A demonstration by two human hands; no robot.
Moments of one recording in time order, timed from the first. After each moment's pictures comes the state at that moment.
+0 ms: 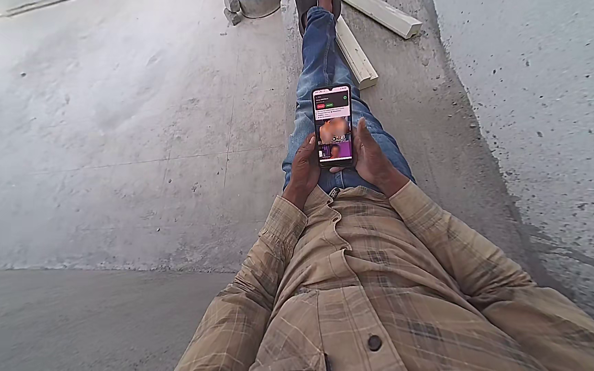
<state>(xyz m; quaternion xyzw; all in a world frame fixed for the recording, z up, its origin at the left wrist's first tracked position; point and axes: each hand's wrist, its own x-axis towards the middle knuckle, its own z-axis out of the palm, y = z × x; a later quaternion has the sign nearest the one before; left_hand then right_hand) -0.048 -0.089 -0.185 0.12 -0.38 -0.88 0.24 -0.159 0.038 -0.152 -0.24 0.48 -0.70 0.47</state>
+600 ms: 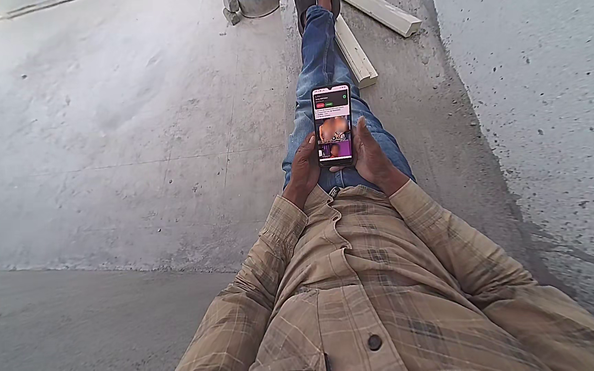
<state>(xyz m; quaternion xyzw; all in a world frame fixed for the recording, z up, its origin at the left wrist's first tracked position) -0.048 -0.090 -0.187 0.11 -0.38 -0.88 0.25 -0.158 0.039 -0.150 -0.24 0.48 -0.70 0.47</state>
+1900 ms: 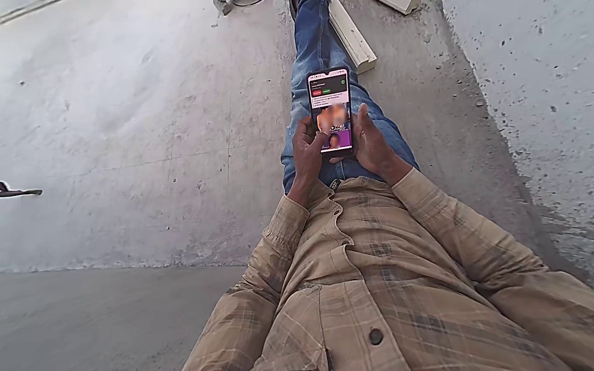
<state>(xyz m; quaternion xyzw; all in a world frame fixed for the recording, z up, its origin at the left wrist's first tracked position) -0.060 -0.075 -0.157 0.17 -0.59 -0.72 0.33 -0.164 0.036 -0.155 -0.26 0.45 -0.71 0.47</state>
